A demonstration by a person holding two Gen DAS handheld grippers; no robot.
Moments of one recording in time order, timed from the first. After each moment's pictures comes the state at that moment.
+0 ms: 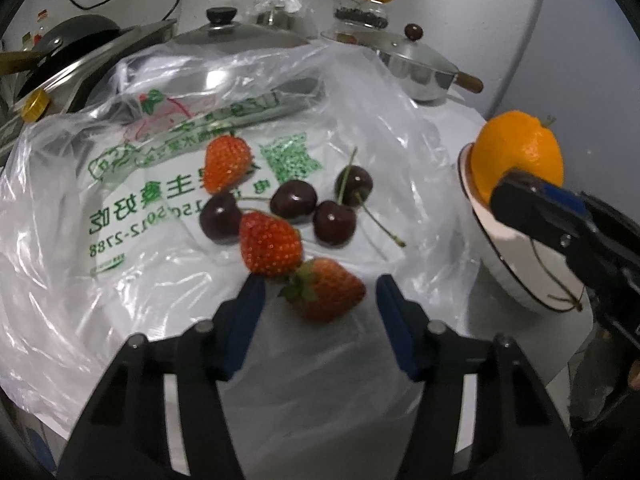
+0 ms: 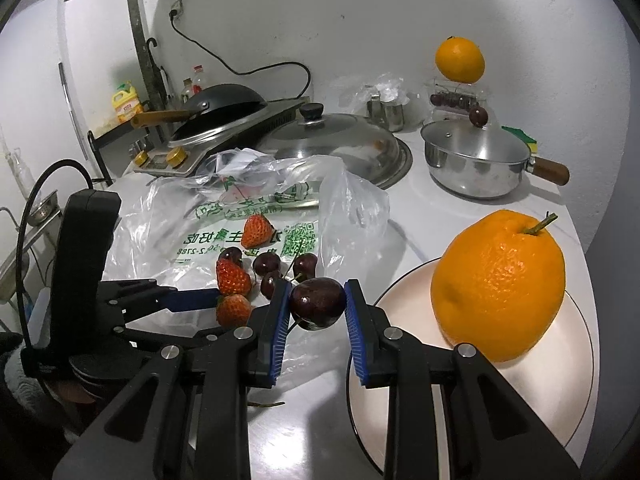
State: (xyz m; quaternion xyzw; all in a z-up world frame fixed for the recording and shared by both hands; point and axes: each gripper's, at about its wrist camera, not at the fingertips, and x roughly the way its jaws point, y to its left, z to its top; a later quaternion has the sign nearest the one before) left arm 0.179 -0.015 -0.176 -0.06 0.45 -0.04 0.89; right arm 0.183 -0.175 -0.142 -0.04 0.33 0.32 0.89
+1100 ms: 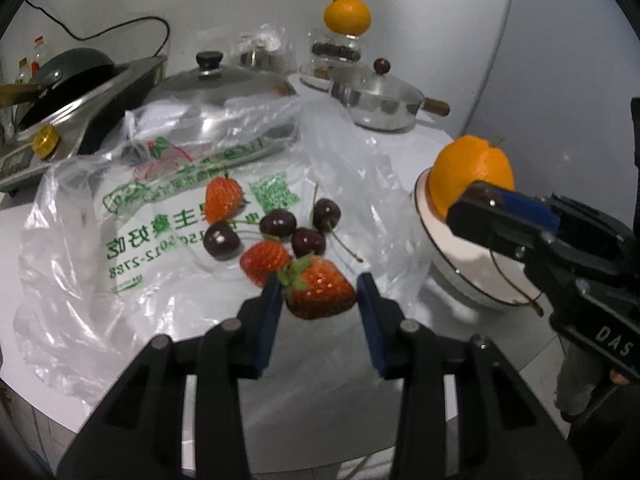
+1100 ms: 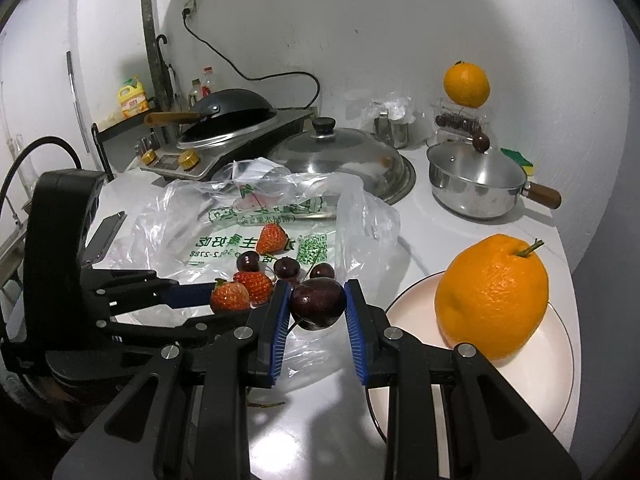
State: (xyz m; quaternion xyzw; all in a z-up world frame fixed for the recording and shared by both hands) left arm 0.150 -0.015 -0.140 -0.05 0.40 -0.07 0.91; right arm 0.162 -0.167 -0.122 -0.06 0.30 0.31 0.90
